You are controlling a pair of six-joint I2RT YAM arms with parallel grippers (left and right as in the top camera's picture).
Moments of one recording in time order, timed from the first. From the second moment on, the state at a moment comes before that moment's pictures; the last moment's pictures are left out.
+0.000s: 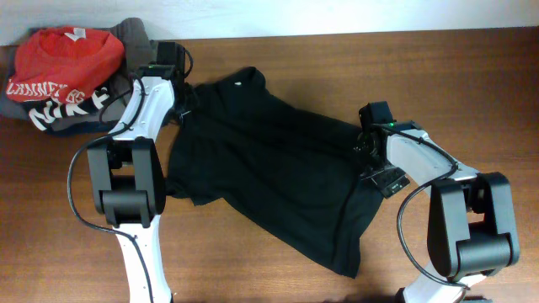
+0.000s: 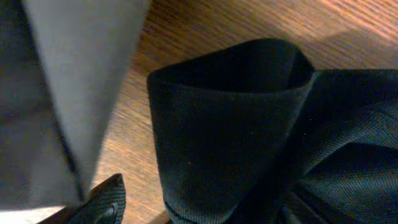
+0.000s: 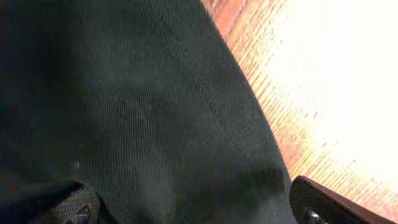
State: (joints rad) left arm -0.06 2.33 1.91 -0.88 -0.18 -0.51; right arm 0.11 1.84 1.11 -0.76 0.18 1.12
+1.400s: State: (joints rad) left arm -0.25 2.24 1.98 -0.65 0.01 -0.33; right arm 0.16 1.59 1.11 -0.60 0.25 0.73
